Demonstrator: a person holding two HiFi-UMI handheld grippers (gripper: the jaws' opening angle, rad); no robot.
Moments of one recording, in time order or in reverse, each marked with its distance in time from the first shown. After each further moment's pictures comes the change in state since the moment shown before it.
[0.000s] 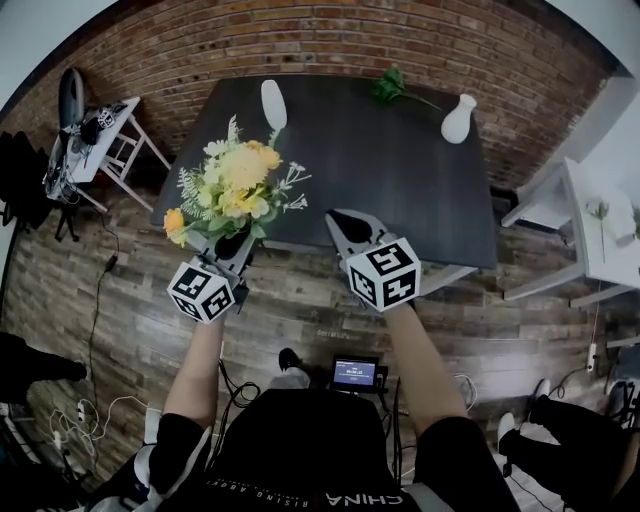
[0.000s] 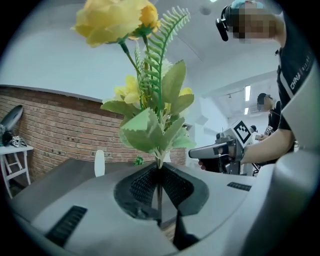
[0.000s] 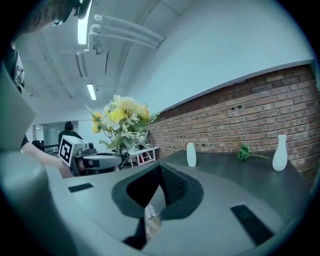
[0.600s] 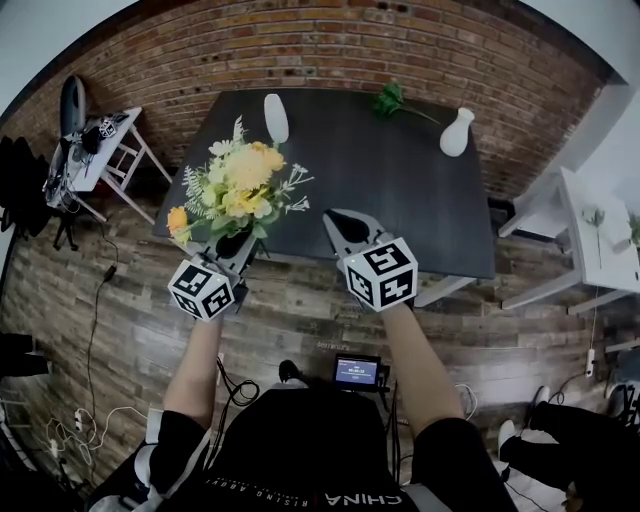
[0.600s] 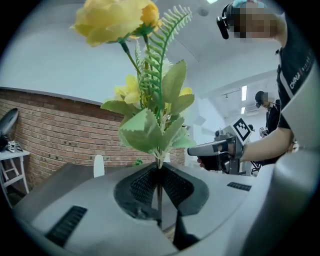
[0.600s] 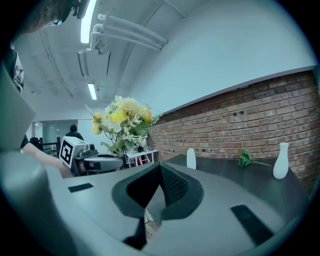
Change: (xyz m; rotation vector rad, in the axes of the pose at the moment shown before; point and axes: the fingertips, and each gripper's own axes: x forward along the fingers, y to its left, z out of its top) left arm 0.010 0.018 0.020 0.025 -0.008 -0.026; right arm 0.016 -0.001 0.030 -0.024 -0.028 -0.012
